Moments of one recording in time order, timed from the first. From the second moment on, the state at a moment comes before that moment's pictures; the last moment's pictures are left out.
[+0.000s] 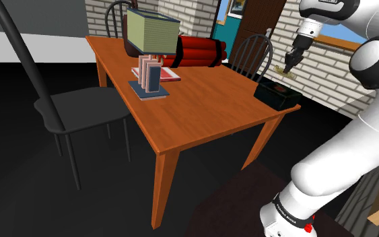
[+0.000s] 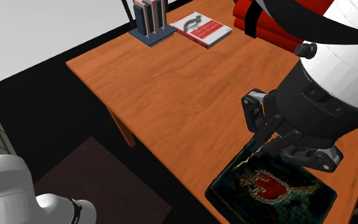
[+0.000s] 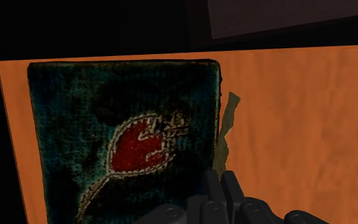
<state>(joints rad) -0.32 -0.08 -0.46 -1.56 0.02 1.44 -0.57</state>
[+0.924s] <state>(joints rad) -0.38 0.04 -0.54 -1.56 0.07 1.53 -0.71</state>
